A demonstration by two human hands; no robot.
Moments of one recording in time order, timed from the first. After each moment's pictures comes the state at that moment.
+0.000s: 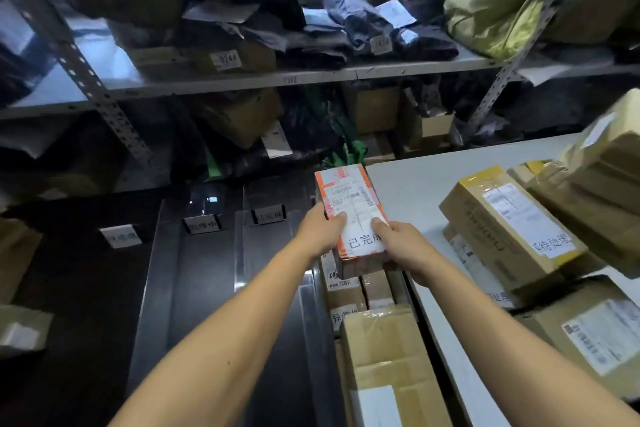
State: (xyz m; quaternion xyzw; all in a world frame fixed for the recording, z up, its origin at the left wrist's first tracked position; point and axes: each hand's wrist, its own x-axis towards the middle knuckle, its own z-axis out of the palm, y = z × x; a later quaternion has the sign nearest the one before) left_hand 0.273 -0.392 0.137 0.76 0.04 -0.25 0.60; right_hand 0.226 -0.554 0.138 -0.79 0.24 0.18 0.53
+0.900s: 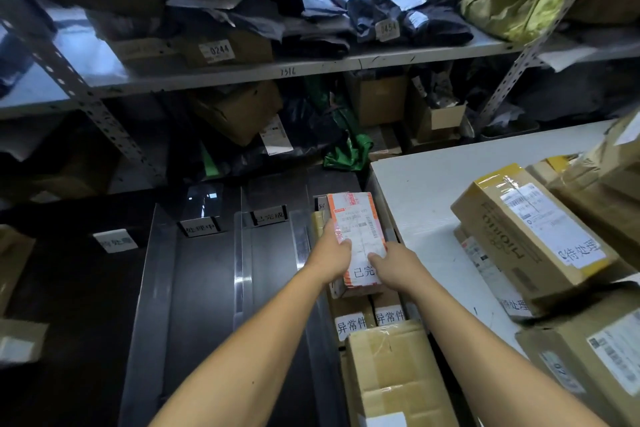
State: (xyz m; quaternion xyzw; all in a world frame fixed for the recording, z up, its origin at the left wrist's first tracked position) left_hand 0.273 -0.408 0.090 0.79 0.02 -0.29 0.54; right_hand 0.238 -0.546 0.088 -0.90 0.21 0.23 0.32
